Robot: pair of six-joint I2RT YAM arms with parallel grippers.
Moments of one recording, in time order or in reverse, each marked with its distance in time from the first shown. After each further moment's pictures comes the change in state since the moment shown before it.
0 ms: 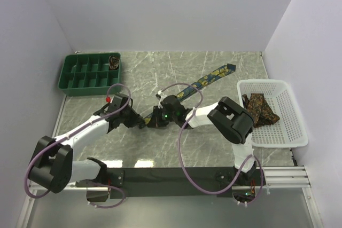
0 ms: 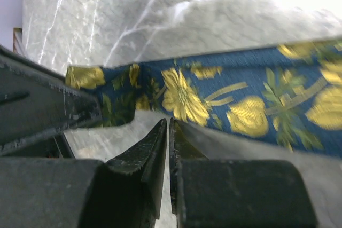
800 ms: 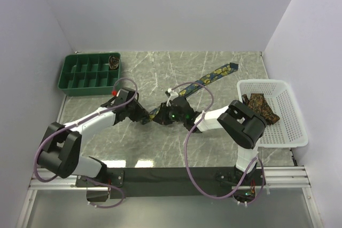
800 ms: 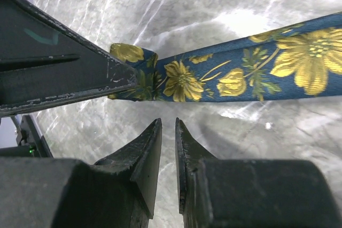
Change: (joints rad) left arm -0.024 0.152 0.113 0.050 -0.008 0.018; right arm -0.026 -0.145 -0.171 0.151 0.150 -0.044
